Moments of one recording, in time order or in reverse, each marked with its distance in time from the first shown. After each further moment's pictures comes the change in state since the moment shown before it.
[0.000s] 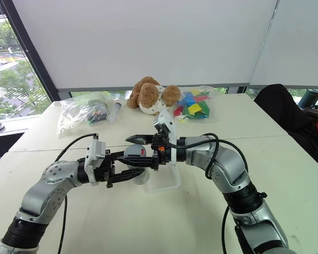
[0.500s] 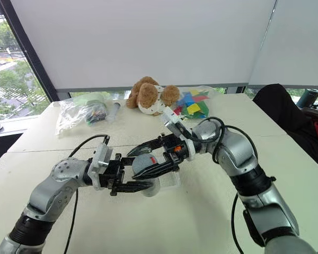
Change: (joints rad) left arm -0.075 -0.015 -0.071 -0.053 -0.061 0.022 -0.184; right arm -0.182 -0.115 0.043 0.192 0.010 -0.133 0.629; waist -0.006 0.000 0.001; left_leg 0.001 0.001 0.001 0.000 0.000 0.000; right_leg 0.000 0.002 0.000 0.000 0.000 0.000
